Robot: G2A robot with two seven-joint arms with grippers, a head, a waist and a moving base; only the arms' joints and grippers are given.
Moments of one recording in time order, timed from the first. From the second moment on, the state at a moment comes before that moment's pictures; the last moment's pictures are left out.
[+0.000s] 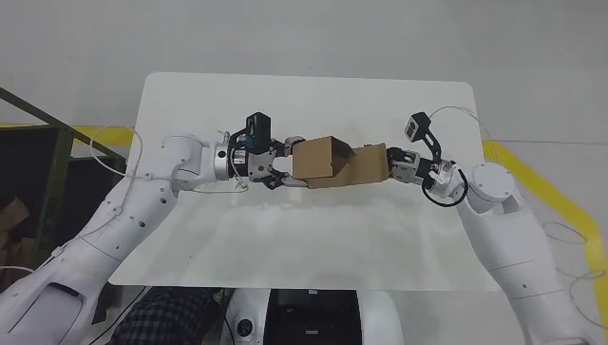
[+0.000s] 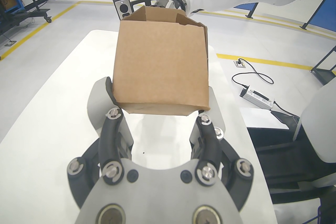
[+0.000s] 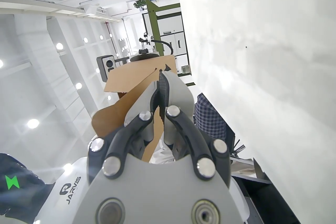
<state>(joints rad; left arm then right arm) 0.93 -0.88 -0.86 -1.47 1.00 -1.01 0.13 -1.14 -1.10 1.22 -1.40 0.53 0.02 1.02</state>
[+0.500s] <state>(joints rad) 0.93 -0.89 -0.87 -1.45 1.02 -0.98 0.06 -1.13 -1.10 1.21 -1.45 0.48 0.06 1.02</state>
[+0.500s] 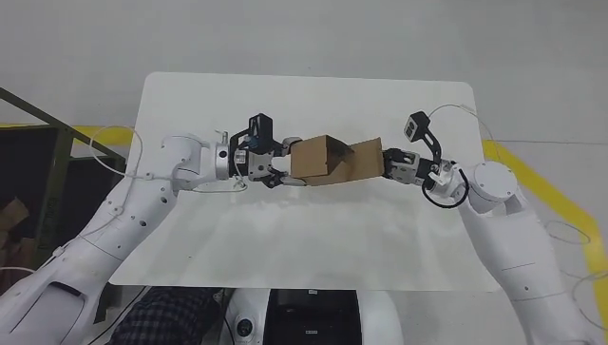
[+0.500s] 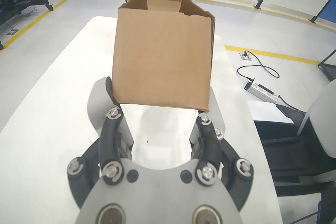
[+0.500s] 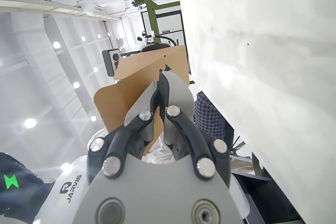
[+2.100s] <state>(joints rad) 0.92 -0.91 -0.87 -1.44 0.97 -1.01 -0.04 -1.24 -1.05 1.28 -1.78 0.18 0.05 0.96</state>
